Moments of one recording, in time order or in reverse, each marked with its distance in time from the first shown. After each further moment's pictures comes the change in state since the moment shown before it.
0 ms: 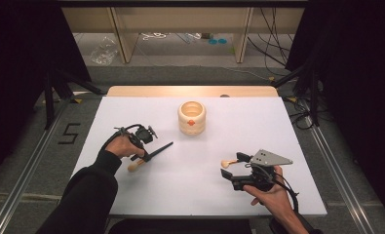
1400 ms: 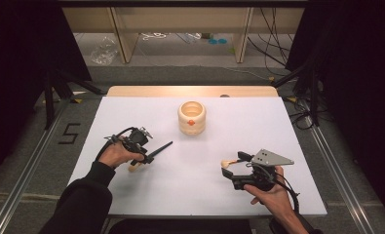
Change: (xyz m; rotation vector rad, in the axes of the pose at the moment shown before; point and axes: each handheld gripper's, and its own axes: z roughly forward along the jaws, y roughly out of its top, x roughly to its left) left arm -0.011 -0.023 -0.008 -0.201 0.035 -0.060; right arm -0.001 0.001 -0.002 -0.014 -0.018 0.003
